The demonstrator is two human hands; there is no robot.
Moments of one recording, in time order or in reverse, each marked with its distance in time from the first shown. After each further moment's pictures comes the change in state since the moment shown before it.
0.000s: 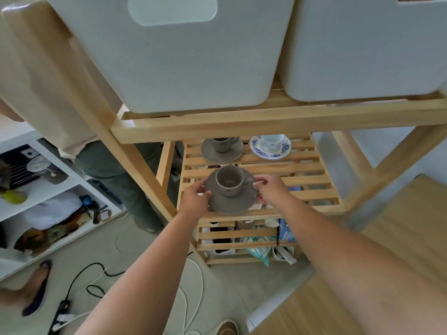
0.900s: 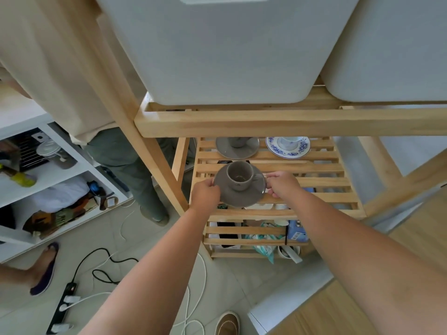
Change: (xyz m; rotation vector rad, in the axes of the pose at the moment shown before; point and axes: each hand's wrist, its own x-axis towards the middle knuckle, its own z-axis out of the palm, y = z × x) left_hand 0.005 0.008 -0.008 -0.080 0.009 -0.143; right_hand 0.025 -0.010 0.013 -0.091 0.007 0.105
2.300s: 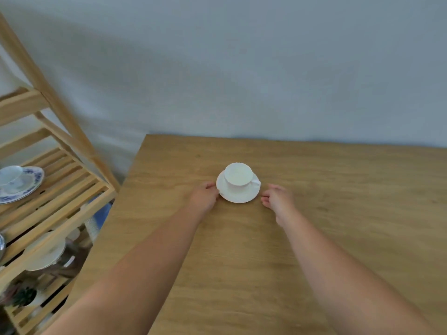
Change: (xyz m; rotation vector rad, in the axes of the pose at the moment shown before) left_hand -0.358 -0.022 0.401 0.387 -0.921 0.341; right_hand -0.354 0.399 -0.300 0.950 0.937 0.309
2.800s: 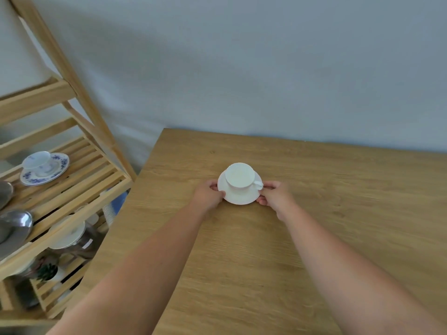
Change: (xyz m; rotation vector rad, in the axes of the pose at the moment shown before) left_hand 0.007 -0.018 -0.013 0.044 0.061 0.031; right_hand 0.014 0.002 0.024 -0.169 -0.187 -0.108
